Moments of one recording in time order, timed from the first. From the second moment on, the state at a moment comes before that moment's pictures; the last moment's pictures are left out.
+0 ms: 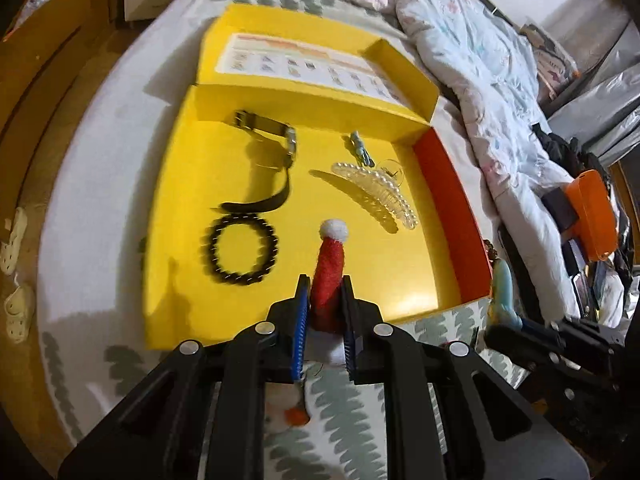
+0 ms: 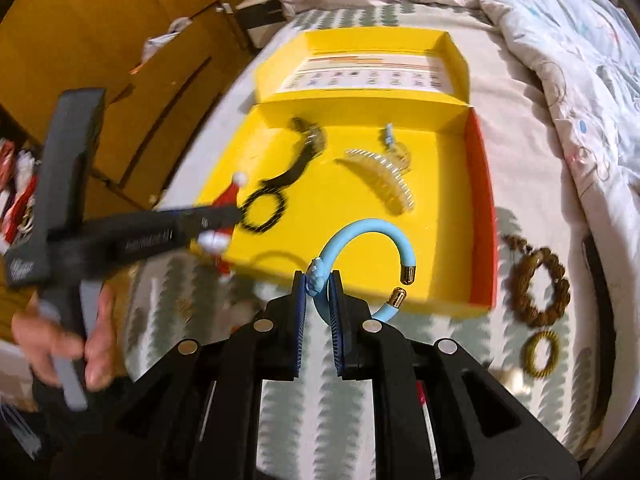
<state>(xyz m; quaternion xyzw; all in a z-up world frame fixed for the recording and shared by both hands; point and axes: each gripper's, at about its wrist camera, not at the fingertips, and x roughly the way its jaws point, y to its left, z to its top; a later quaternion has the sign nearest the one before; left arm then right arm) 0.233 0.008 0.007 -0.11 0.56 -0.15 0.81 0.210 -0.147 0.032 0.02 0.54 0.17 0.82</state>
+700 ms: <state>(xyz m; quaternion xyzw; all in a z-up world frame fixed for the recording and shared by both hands) 0.305 -0.035 -0.051 -0.05 0.61 -0.13 0.78 0.291 -0.151 -0.063 0.03 0.61 0.15 0.78</state>
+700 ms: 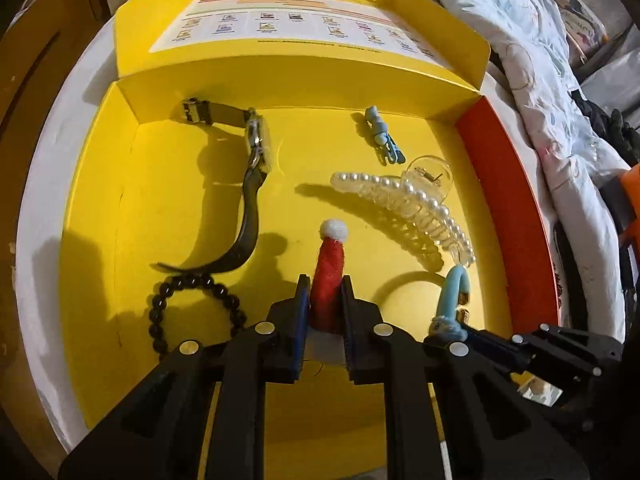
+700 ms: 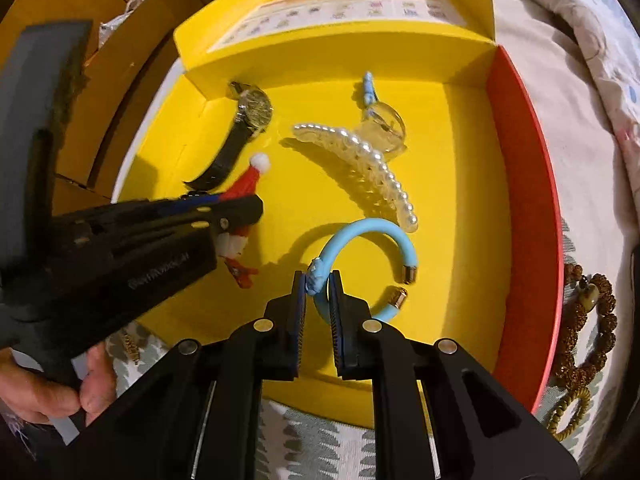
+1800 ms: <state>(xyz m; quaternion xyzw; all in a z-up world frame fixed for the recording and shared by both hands) 0.293 -0.011 0.005 -0.07 0.55 -0.14 0.82 0.281 -0.182 -0.023 0.08 0.54 0.18 0.82</state>
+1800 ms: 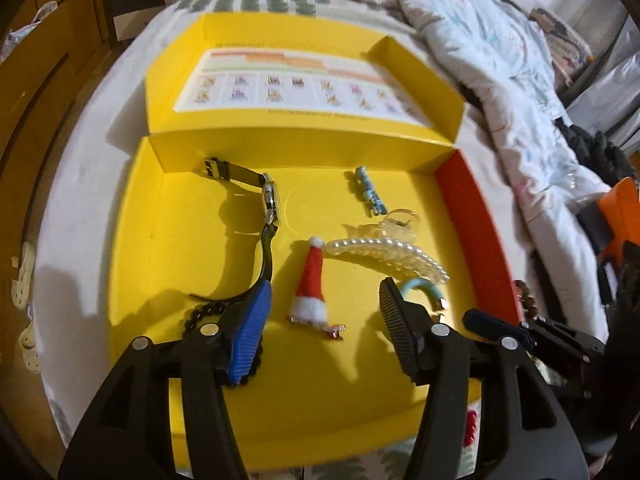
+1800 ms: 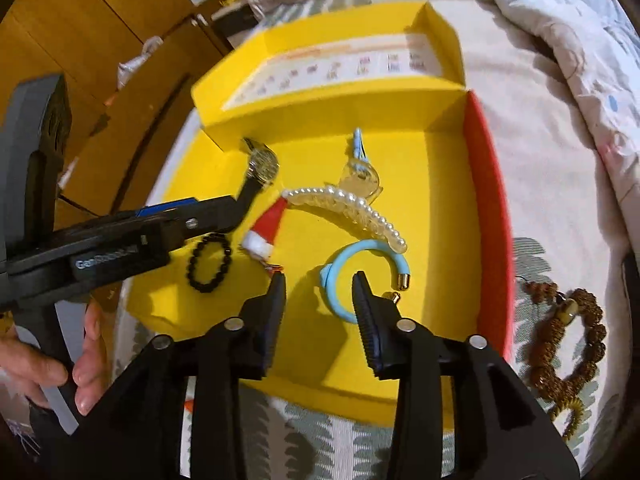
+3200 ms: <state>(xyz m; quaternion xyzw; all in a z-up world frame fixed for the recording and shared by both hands) 0.139 -0.015 -0.062 0.04 0.57 -0.05 0.82 0.141 -0.215 -0.055 -0.03 0.60 0.08 0.79</state>
